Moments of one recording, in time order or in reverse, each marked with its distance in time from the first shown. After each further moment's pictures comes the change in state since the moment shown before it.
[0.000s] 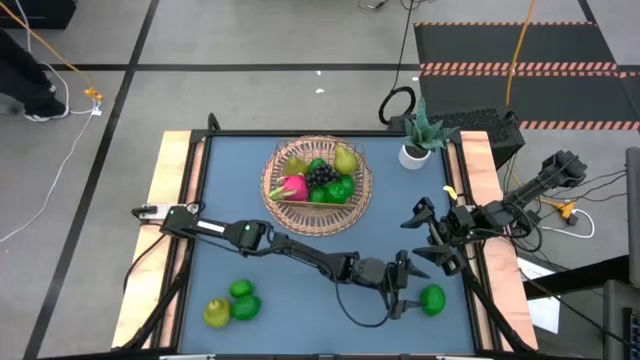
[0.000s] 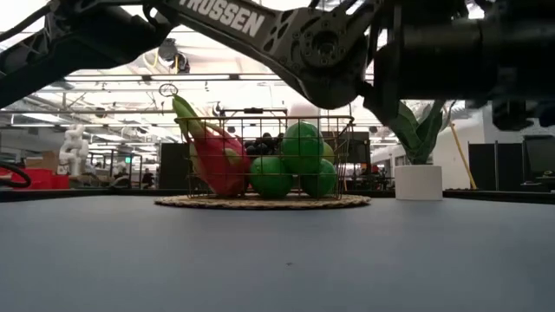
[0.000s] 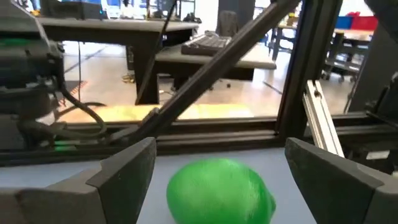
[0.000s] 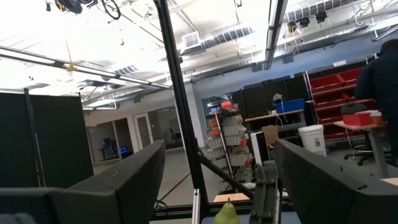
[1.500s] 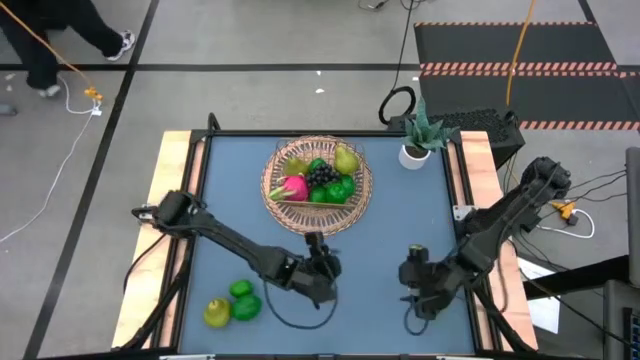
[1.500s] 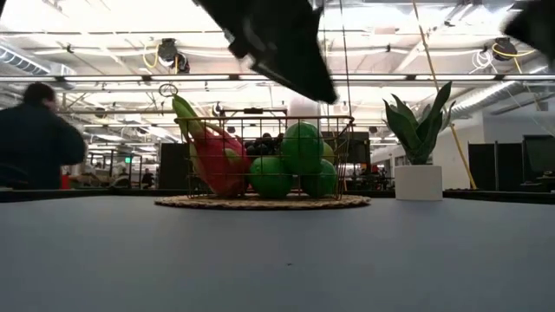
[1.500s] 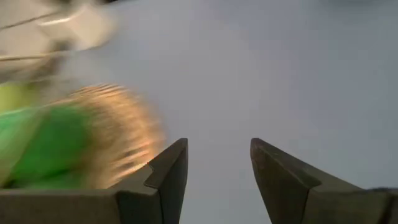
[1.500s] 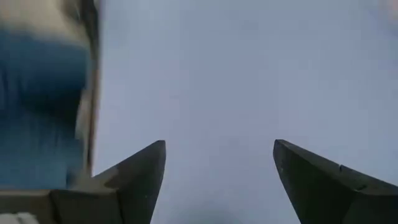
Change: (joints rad) left arm -0.166 -0.828 -0.873 -0.803 -0.644 -0.171; right arm 0.204 0.548 0.622 -1.538 -0.092 0.680
